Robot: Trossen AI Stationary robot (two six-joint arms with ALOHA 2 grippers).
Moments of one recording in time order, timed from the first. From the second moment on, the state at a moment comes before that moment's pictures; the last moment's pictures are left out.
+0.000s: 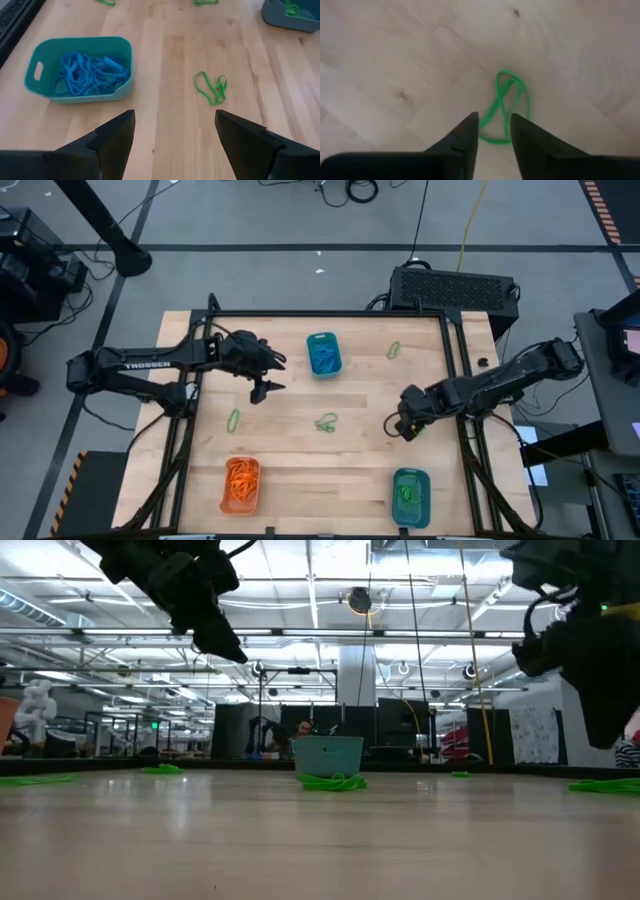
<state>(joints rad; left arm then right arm) 0.25 1.12 0.78 -0.35 0.22 0.08 0.25 1.18 0.66 -0.89 0.03 1.15</state>
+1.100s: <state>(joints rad) 0.21 1.12 0.78 -0.35 0.23 0.08 0.26 1.18 0.51 -0.71 -0.05 1.14</state>
